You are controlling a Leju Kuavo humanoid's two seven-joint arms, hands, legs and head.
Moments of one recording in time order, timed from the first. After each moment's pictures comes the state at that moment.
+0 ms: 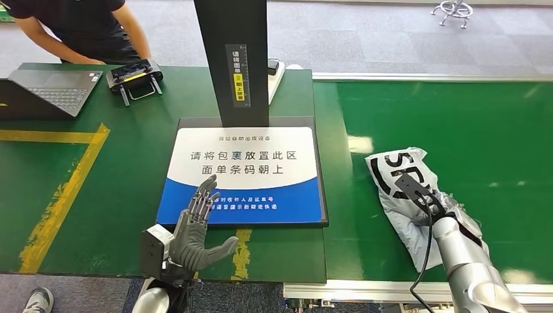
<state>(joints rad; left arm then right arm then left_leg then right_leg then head) 0.06 -0.13 -0.43 -1.31 0.02 0.00 -0.63 -0.60 -0.24 -0.32 -0.38 1.09 0.16 0.17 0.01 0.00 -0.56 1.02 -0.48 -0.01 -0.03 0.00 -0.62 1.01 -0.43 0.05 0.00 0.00</state>
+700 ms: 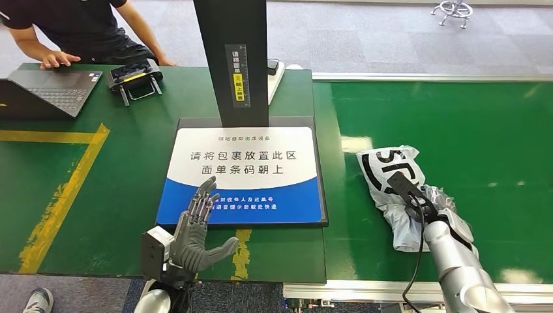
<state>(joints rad) 0.07 -0.13 -0.45 -1.30 0.03 0.03 -0.64 -0.57 -0.21 -0.32 -0.39 1.06 0.00 0.01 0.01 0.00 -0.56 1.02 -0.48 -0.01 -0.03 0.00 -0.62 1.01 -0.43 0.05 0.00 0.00</state>
